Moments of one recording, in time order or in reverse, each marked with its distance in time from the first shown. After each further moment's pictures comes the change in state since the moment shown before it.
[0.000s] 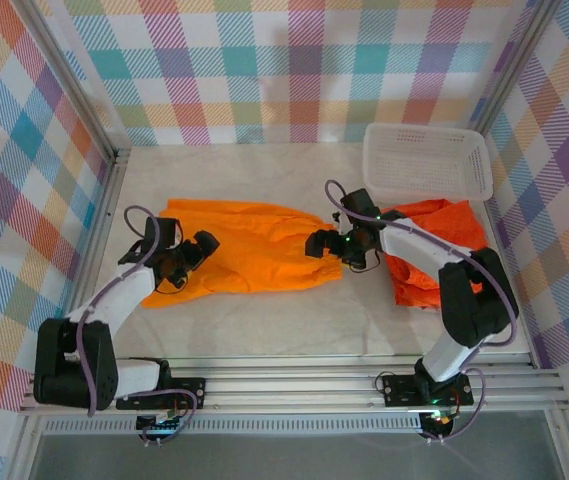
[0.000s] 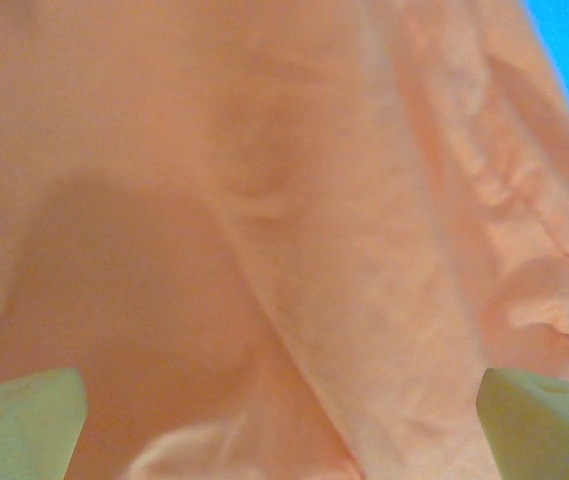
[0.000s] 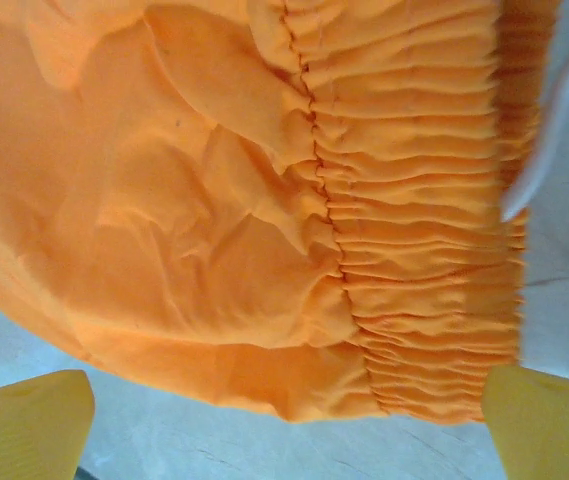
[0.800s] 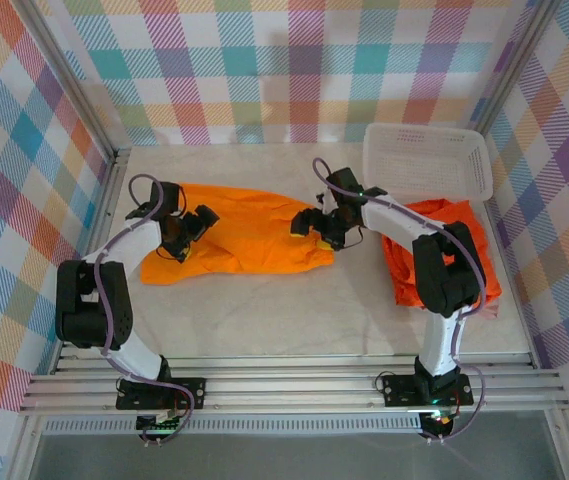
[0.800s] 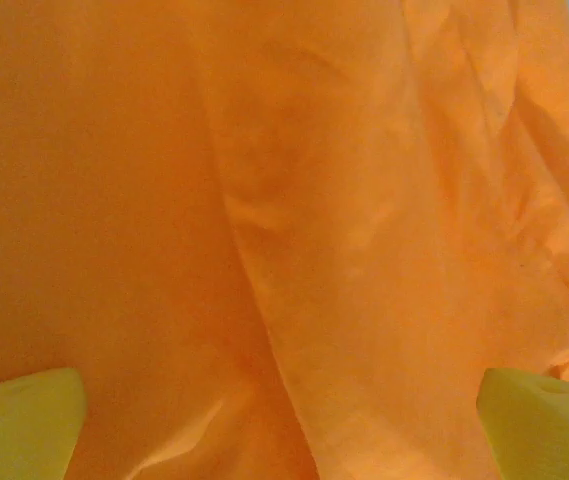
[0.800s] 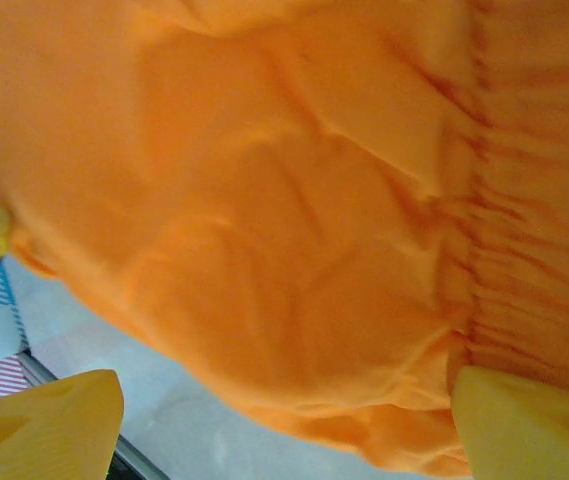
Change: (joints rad) left arm 0.034 0.367 0.345 -0.121 0.013 -0.026; right arm 0.002 0.267 0.271 -0.009 -0.167 0.073
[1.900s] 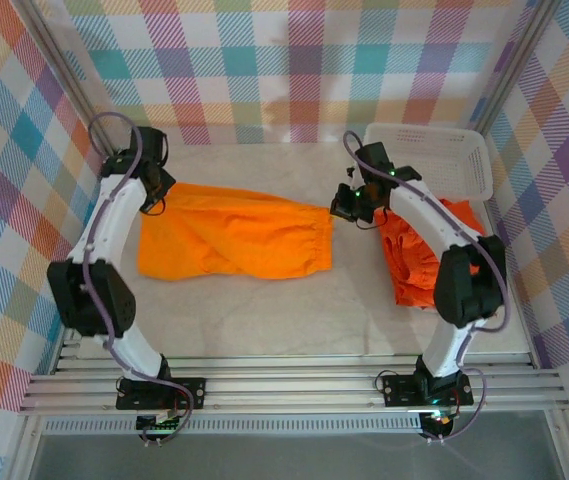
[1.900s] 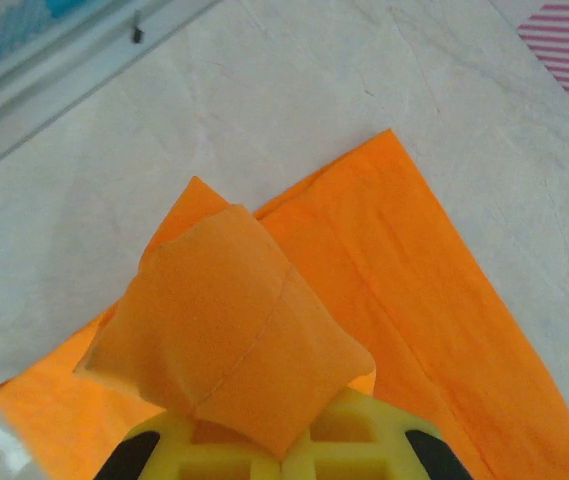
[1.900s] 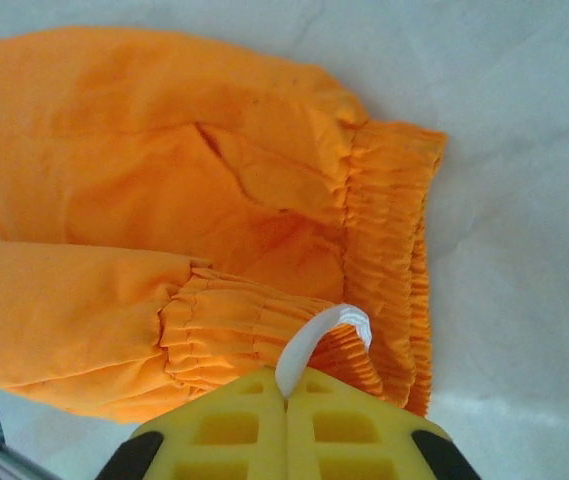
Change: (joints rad) left arm 0.032 0.126 0.615 -0.465 -0.557 0.026; right arm -0.134 -0.089 0.177 -0.200 0.161 -0.049
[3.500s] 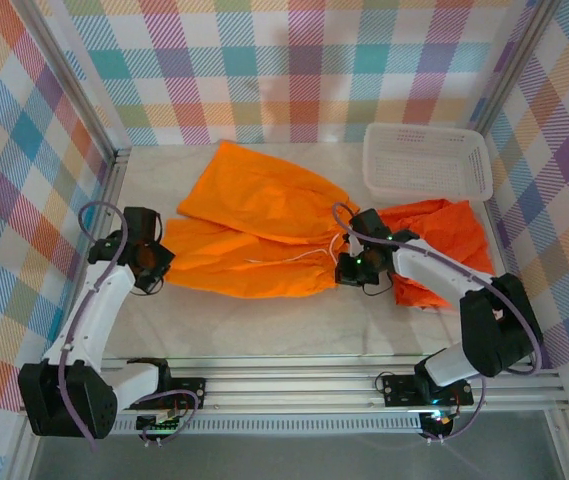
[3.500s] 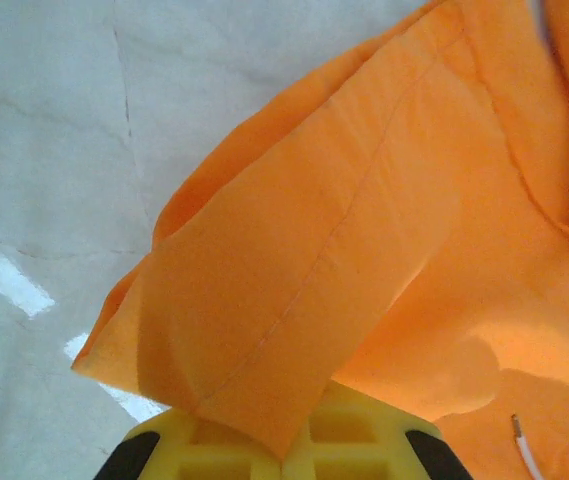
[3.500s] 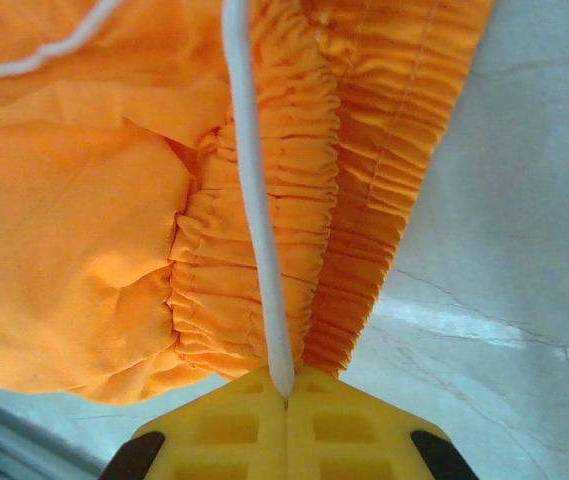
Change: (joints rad) left arm 0.000 -0.623 -0.680 -0.057 0.177 -0.136; right arm 0.164 -0.361 -0.618 0.132 0.047 -0.061
